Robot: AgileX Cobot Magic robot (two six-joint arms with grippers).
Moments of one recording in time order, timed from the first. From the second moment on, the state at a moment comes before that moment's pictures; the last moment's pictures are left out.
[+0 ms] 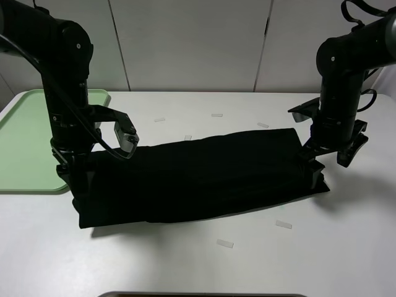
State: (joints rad) left arm -0.40 1.88 -1.18 0.02 1.16 0.72; right arm 0.21 1.96 -1.19 -0.13 1.10 -0.22
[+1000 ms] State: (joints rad) left arm -0.40 1.28 -1.48 -0.04 1.10 0.31; right arm 0.21 1.45 -1.37 0.09 1.02 -0.20
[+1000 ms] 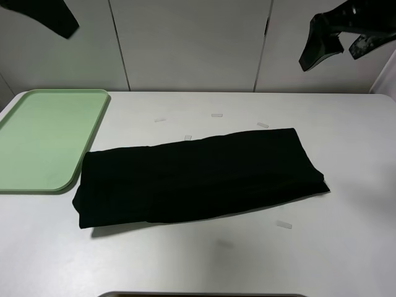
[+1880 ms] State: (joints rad) left arm -0.40 0.56 -1.48 -0.39 1.16 0.14; right arm 0.21 1.16 -1.37 0.20 1.05 -0.18
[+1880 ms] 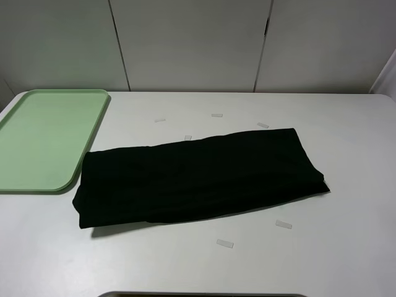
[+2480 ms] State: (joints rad) left arm -0.40 0.18 -1.27 -0.44 1.17 0.08; right arm 0.21 1.13 -1.37 0.28 1.07 -0.18
